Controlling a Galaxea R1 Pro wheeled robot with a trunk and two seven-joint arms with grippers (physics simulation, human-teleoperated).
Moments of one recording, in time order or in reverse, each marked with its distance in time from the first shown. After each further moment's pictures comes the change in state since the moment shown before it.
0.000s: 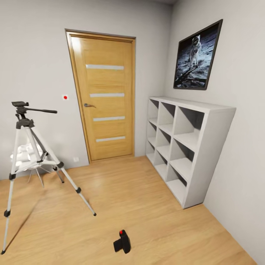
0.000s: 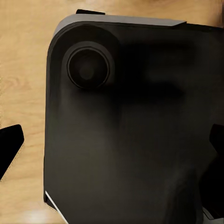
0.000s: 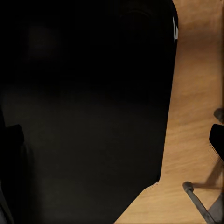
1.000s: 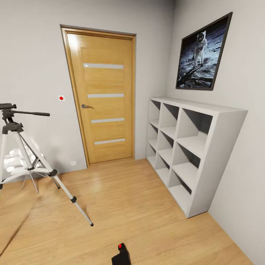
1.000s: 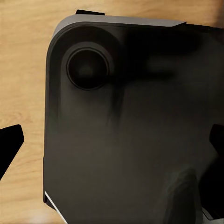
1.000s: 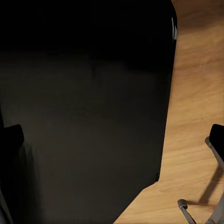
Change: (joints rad) left arm 0.000 -0.002 0.001 -0.001 -0.001 0.000 0.002; right arm 0.000 0.000 0.000 0.000 0.000 0.000 -0.003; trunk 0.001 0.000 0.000
